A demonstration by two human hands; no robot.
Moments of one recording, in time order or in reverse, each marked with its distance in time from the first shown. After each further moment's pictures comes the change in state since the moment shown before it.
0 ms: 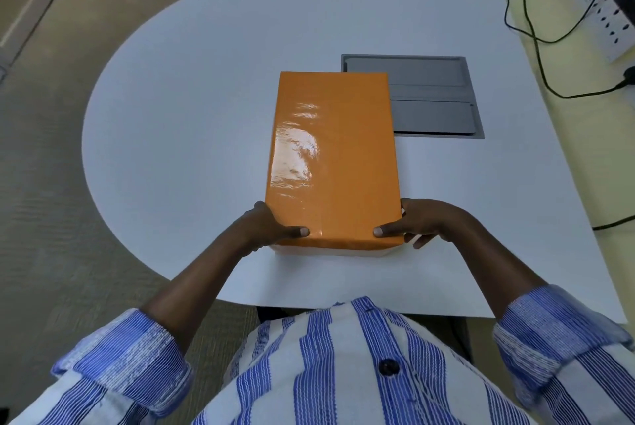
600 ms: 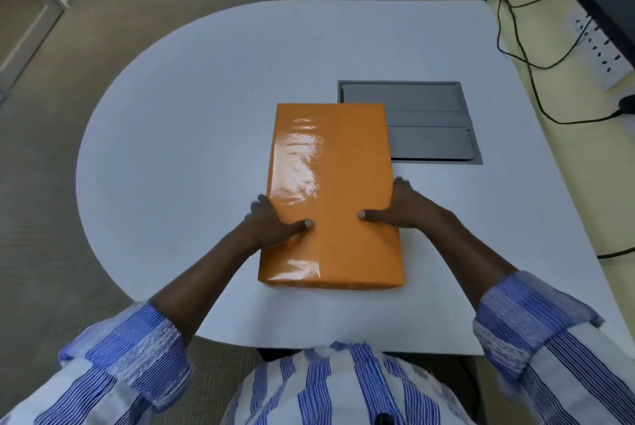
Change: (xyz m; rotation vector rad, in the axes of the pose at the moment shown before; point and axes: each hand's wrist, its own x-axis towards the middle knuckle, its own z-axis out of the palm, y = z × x) left_hand 0.036 0.047 -0.030 0.104 0.164 0.030; right_hand 0.034 -0.060 -0.034 -0.180 0.332 -0.086
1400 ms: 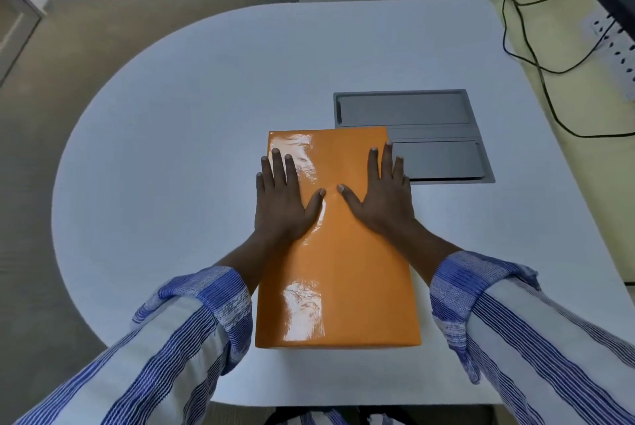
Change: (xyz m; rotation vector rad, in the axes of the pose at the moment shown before) left_hand 0.127 0.047 0.000 0.431 0.539 0.387; right_hand 0.105 -0.033 0.009 -0.237 0.552 -0.184
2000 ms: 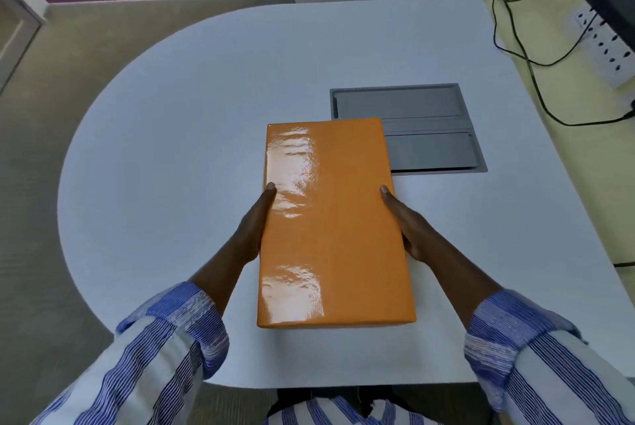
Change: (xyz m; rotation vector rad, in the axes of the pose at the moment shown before) left_hand -0.041 -0.049 -0.008 -1.449 -0.487 -0.501; right_hand -0.060 0.049 -0.007 1.311 -0.504 0.528
